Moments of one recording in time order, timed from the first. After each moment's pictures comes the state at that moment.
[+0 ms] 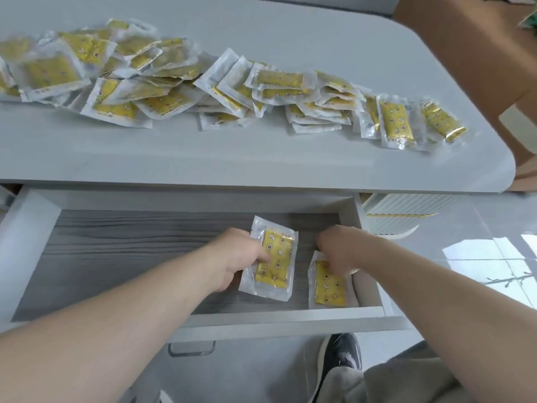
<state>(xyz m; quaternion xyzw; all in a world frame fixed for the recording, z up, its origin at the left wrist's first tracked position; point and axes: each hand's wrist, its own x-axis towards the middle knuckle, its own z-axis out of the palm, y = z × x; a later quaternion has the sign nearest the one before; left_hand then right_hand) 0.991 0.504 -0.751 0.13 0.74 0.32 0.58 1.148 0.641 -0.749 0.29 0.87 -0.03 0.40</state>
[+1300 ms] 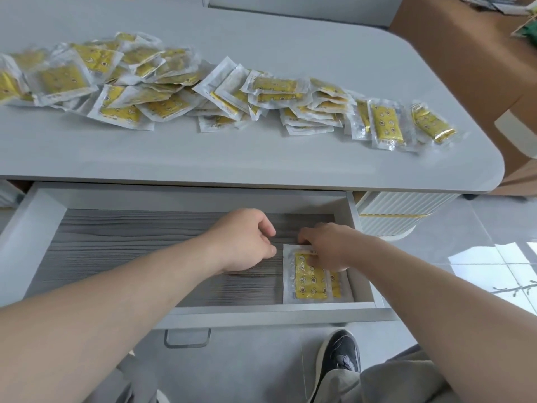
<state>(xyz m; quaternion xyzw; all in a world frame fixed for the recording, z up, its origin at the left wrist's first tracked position) 1.001 0.498 -0.707 0.42 0.78 0.21 0.42 1.155 0.645 -0.765 0.29 0.91 -0.09 0.30</state>
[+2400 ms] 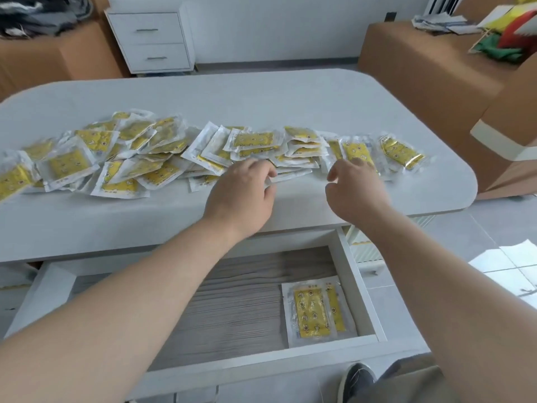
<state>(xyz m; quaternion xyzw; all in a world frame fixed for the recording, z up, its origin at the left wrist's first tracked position) 0.968 0.588 -0.652 0.61 0.75 0.25 -0.01 1.142 0.704 -0.652 0.54 0.82 -0.13 -0.13</state>
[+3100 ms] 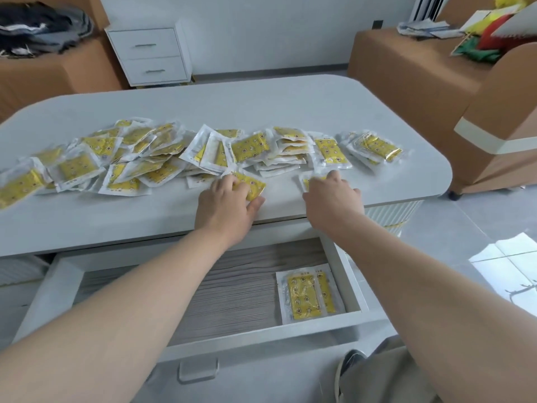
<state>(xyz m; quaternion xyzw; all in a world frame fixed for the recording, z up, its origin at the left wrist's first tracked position) 0.968 0.568 -0.684 0.57 0.81 0.09 -0.02 1.145 0.655 -0.654 0.54 0.84 -0.04 -0.01</state>
